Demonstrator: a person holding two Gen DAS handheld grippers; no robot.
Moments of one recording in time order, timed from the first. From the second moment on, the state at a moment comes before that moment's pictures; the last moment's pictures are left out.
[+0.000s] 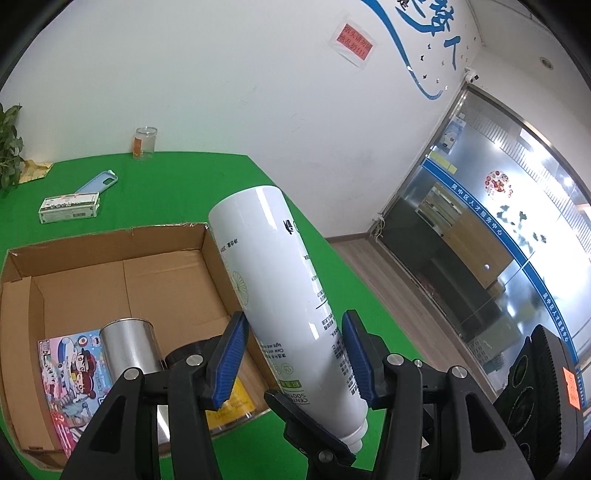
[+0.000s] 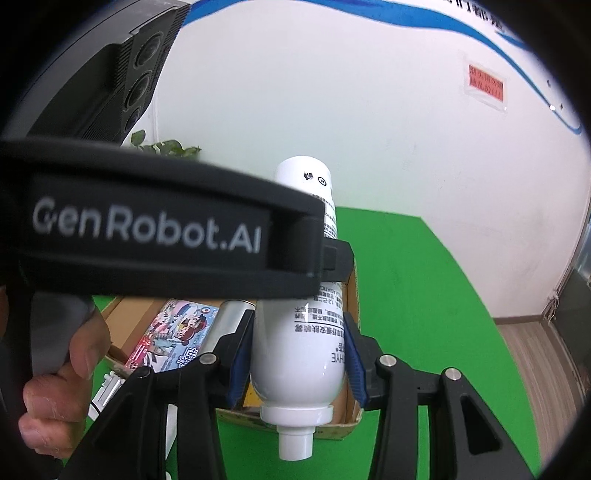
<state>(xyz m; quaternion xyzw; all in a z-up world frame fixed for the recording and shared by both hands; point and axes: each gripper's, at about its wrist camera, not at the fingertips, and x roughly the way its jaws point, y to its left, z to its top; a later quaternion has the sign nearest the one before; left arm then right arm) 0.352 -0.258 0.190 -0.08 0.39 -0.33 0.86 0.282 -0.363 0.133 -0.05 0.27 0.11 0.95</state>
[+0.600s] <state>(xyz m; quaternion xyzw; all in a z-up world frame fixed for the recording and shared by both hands) 0.483 -0.300 0.022 -0.08 0.53 -0.30 0.79 0.366 -0.404 0.024 0.00 0.41 0.13 0.90</state>
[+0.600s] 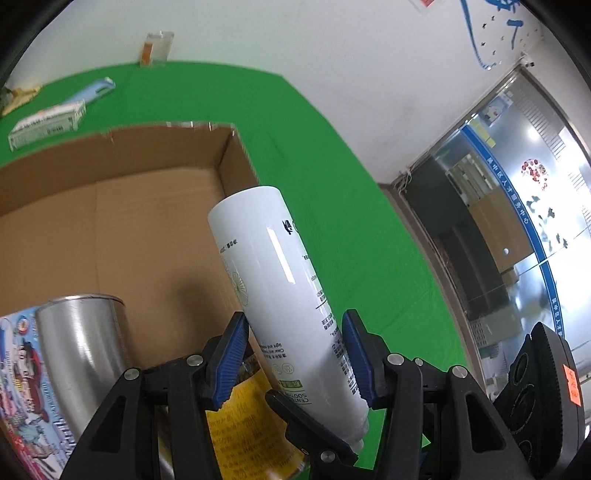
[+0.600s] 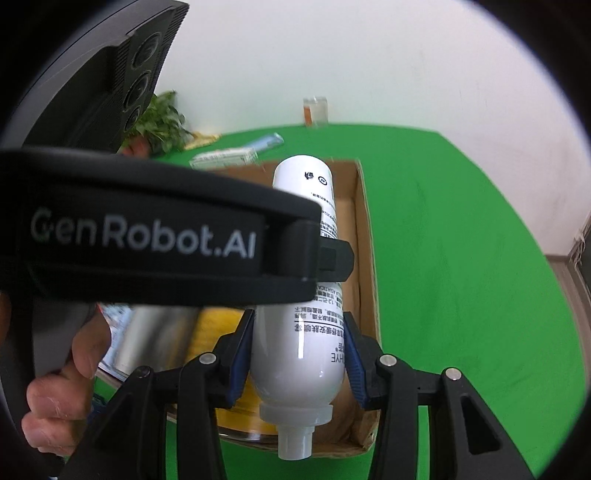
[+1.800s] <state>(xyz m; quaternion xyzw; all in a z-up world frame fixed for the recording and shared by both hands) 0.208 -0.063 0.056 -0.15 0.33 -0.08 0.93 0.228 -0.402 0.100 0.07 0.44 0.13 0.88</state>
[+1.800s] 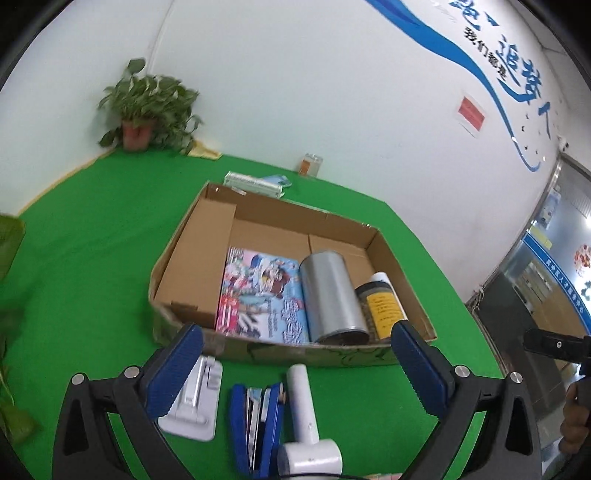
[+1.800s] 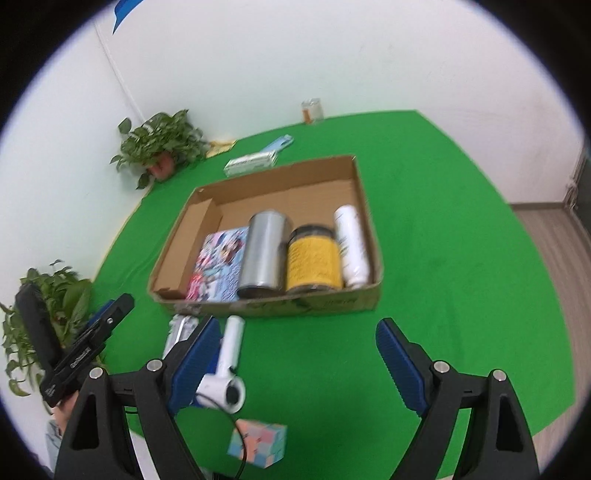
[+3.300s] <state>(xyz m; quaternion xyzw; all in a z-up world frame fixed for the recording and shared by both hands) 0.126 -0.068 0.005 -0.12 0.38 -0.12 0.91 0.157 -0.301 0.070 -0.01 0.49 0.15 0.86</state>
